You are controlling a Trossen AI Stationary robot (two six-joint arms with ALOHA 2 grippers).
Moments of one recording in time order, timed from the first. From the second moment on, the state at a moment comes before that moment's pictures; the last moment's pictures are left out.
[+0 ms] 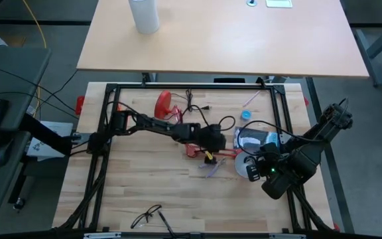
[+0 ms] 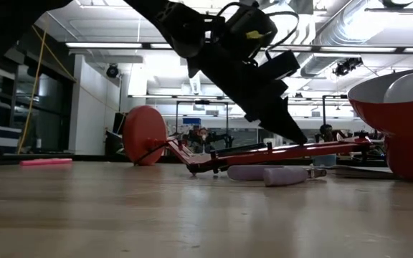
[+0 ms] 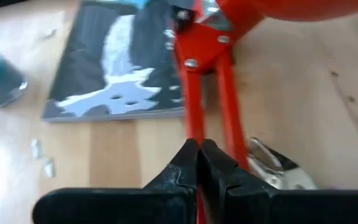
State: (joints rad) left arm 0.02 2.22 1.58 -0.06 0.03 0.24; right arm 0.77 1.41 1.37 -1.45 0.39 2.02
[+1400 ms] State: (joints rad) left arm -0.02 2.18 1.58 -0.51 0.15 0.25; right arm 0.77 1.41 1.37 -1.49 0.39 1.99
